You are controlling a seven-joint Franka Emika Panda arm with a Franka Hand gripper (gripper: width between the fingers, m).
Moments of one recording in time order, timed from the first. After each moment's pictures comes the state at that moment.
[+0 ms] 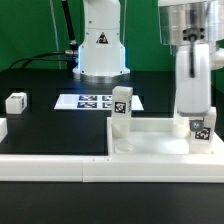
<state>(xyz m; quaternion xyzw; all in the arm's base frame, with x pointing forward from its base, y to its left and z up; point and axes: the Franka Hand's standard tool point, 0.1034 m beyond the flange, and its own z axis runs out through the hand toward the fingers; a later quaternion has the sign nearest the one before) 0.629 0.107 0.070 -0.54 0.84 0.06 0.06</state>
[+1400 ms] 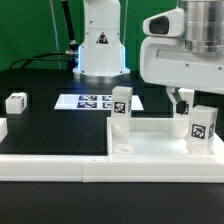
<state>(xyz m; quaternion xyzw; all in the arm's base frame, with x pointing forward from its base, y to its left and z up) 0.618 0.121 0.075 -0.95 0.32 0.04 0.04</state>
